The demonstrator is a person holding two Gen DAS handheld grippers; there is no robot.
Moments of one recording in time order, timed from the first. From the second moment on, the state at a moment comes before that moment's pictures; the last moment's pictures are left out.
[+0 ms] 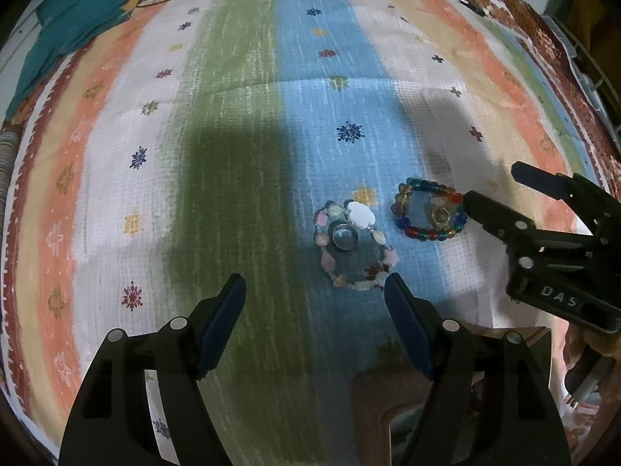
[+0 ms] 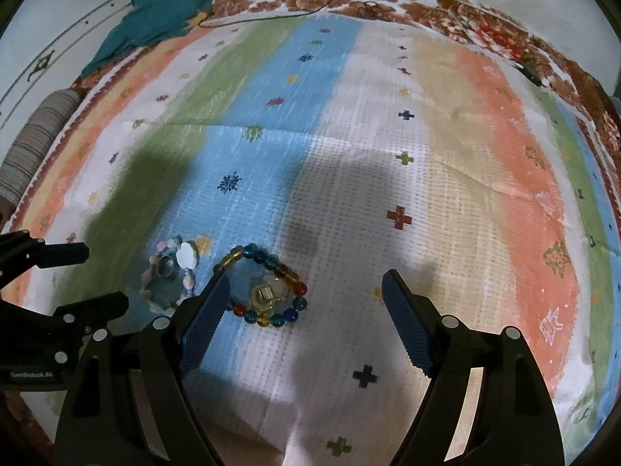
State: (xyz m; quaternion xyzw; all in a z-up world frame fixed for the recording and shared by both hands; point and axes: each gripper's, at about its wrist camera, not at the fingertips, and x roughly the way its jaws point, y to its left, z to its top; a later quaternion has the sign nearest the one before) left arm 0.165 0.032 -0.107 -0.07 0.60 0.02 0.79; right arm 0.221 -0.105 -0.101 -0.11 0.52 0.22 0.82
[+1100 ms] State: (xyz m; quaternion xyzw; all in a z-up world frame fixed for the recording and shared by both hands) left arm 0.187 0.024 -0.138 -0.03 0.63 0.01 0.78; right arm 0.245 -0.084 -0.141 -0.16 0.55 0.22 0.79
